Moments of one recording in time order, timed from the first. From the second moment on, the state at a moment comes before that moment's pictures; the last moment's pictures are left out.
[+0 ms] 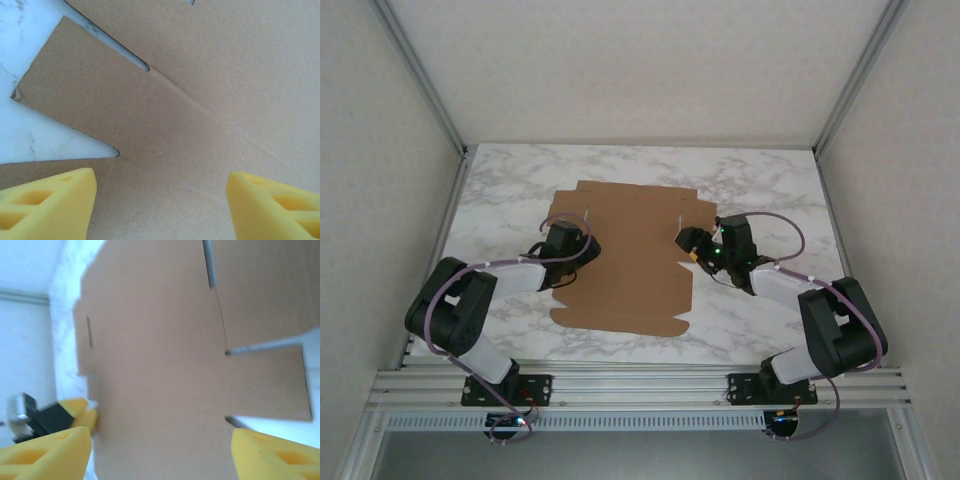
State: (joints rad) left arm -0.39 1.60 0.66 0.11 -0.04 -0.91; right arm 0.38 1.46 0.61 0.25 -0.38 1.01
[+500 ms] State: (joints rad) left arm -0.39 1.59 0.65 0.12 -0.02 -0.93; right arm 0.28 1.72 0.55 0.63 -0.39 1.34
